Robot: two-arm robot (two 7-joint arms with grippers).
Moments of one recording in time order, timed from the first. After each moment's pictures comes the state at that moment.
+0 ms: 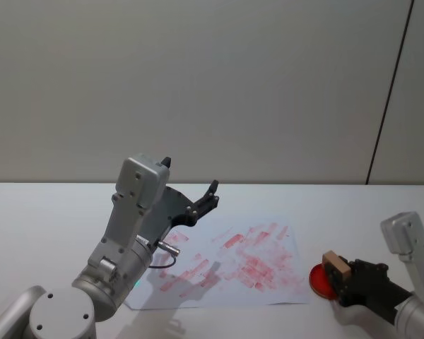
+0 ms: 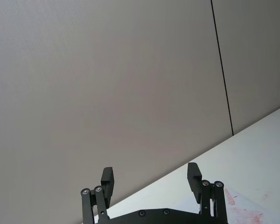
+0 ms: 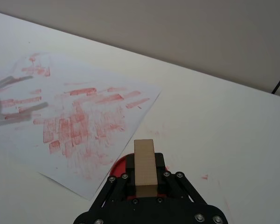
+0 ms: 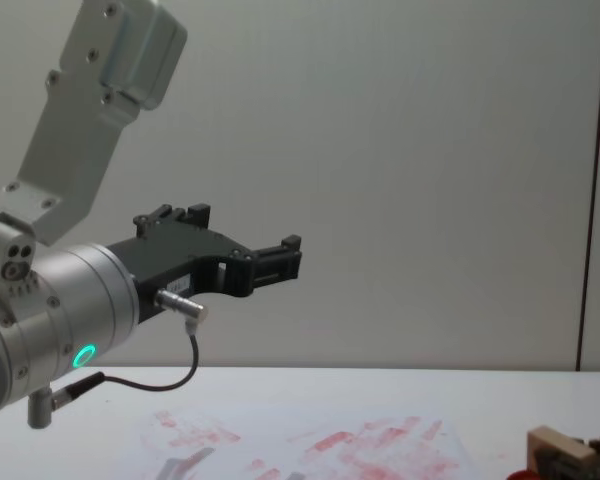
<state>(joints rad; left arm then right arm) -0.24 0.38 0.45 -1.63 -0.20 0.01 -0.01 0.05 0.34 -0.25 -1.55 0.20 0.25 0.29</state>
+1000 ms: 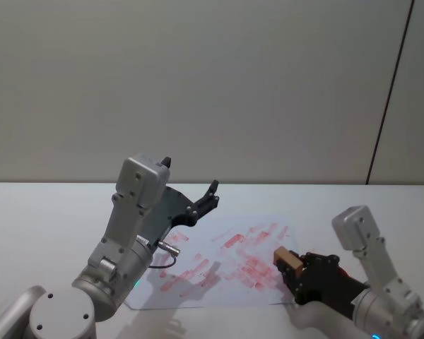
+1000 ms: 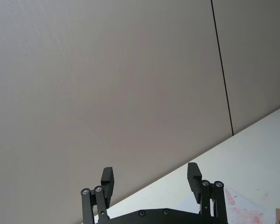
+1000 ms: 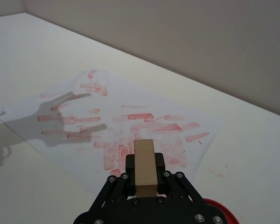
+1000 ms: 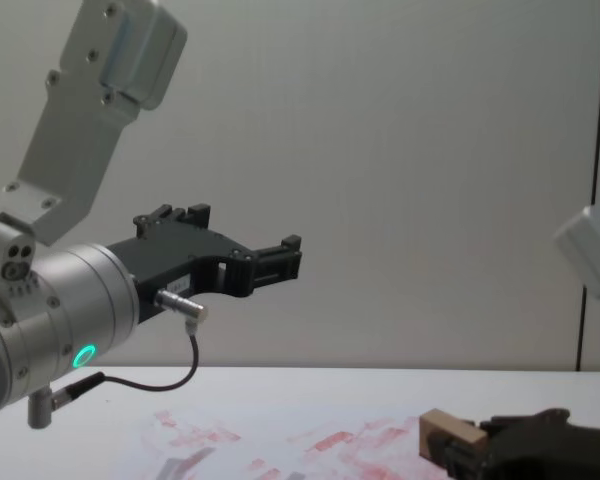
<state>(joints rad) -0.24 0.38 0.45 -1.63 -0.20 0.01 -0.01 0.11 0.27 -0.31 -1.53 0.12 0.21 0.39</state>
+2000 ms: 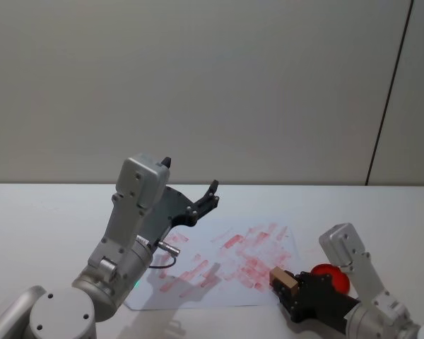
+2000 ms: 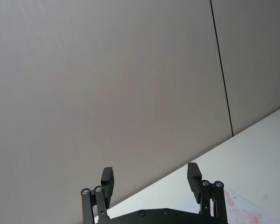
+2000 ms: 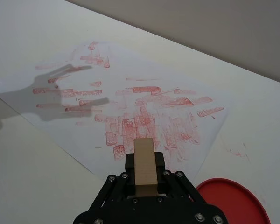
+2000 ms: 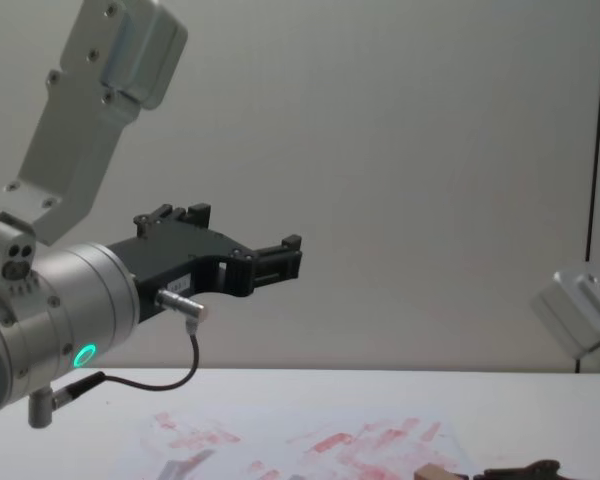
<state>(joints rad) -0.24 0.38 0.45 -1.63 -0.20 0.01 -0.01 0.13 0.25 -0.34 -1.43 0.08 0.22 0.42</state>
